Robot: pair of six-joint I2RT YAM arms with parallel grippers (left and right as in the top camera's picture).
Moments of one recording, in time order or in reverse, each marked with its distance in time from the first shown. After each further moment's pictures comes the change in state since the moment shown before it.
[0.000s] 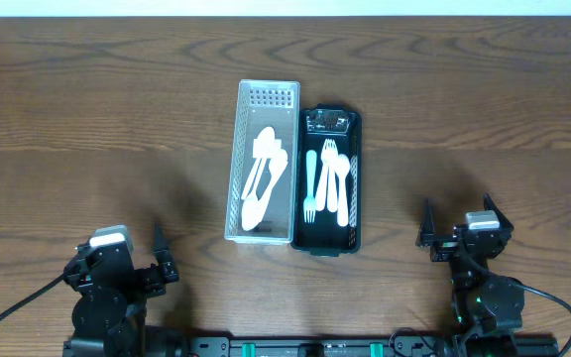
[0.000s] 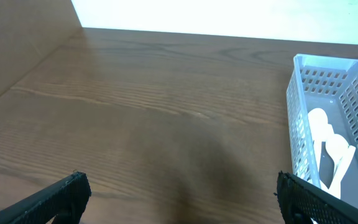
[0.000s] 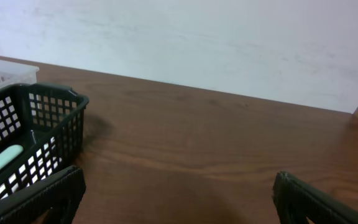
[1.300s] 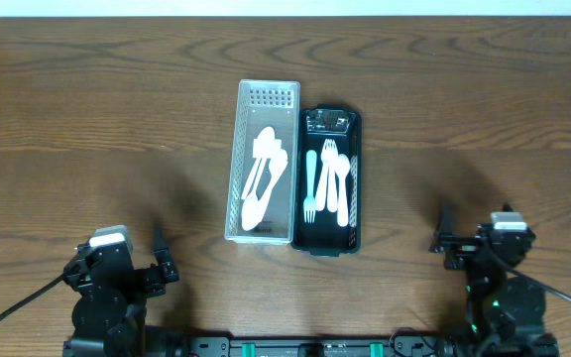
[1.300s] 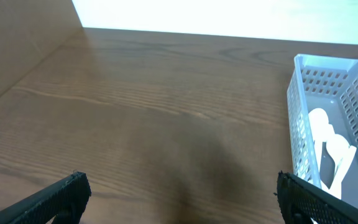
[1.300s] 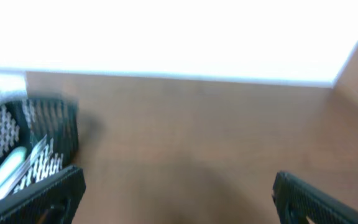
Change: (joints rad) left arm 0.000 0.000 0.000 0.000 -0.002 0.000; right arm -0.016 0.025 0.185 -0.207 0.050 0.081
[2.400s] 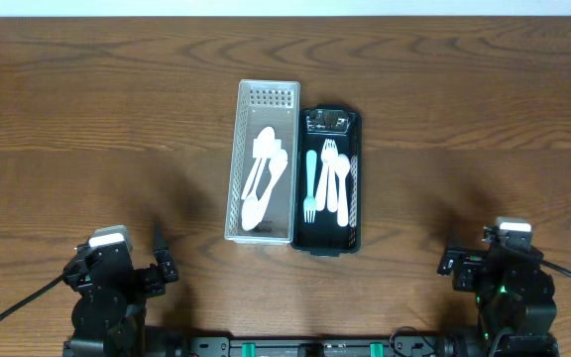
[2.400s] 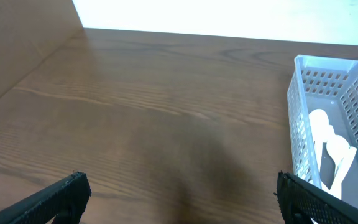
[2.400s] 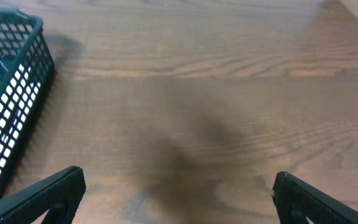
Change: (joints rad) left arm 0.000 0.000 0.001 0.000 -0.002 0.000; right arm -0.054 0.146 0.265 -0.548 0.040 0.052
